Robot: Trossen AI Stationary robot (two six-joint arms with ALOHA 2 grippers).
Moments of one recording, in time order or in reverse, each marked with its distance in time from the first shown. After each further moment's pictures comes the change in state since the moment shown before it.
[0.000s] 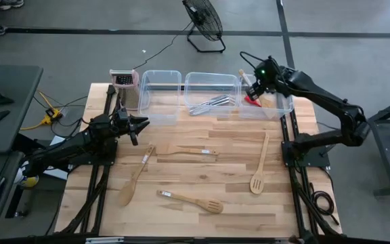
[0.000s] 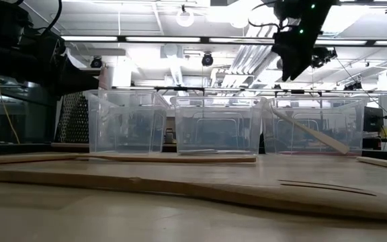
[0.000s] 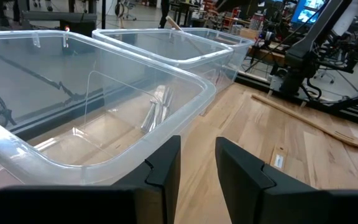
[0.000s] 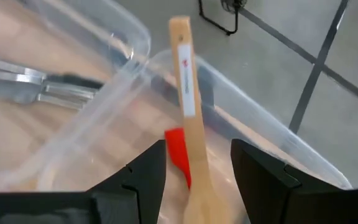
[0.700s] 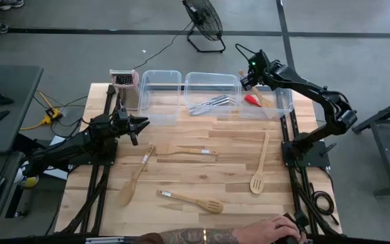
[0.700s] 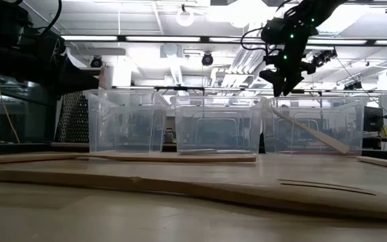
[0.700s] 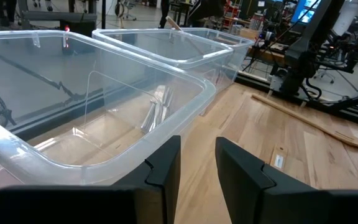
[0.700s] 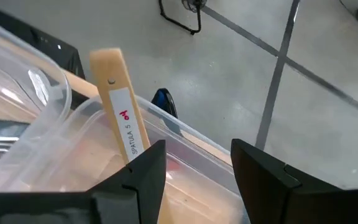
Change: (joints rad) left arm 0.000 0.000 0.000 0.000 0.000 0.000; right arm -0.118 0.208 0.000 0.224 0.094 -0.026
